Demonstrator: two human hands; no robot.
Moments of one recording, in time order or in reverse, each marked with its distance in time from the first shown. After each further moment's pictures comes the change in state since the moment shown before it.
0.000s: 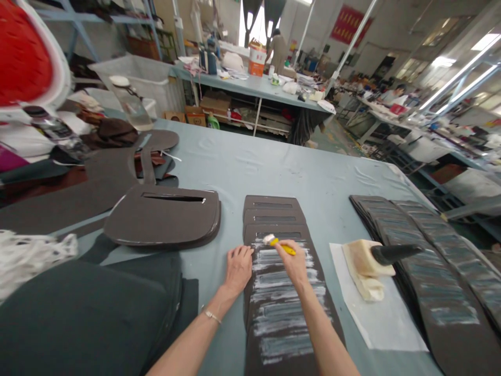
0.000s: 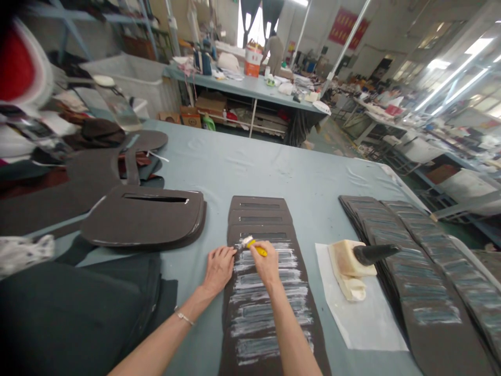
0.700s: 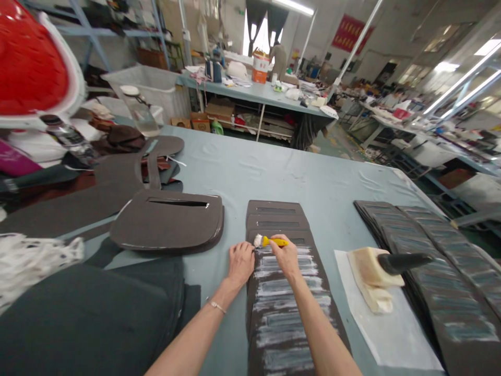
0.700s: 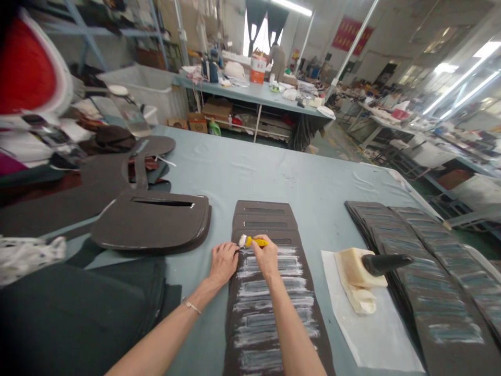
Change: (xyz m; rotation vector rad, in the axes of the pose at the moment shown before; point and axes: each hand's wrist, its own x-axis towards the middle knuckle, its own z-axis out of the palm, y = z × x) left_hand 0.031 -0.011 0.001 -0.047 0.034 -0.056; right_hand 0.028 0.001 0.035 0.061 -0.073 0.095
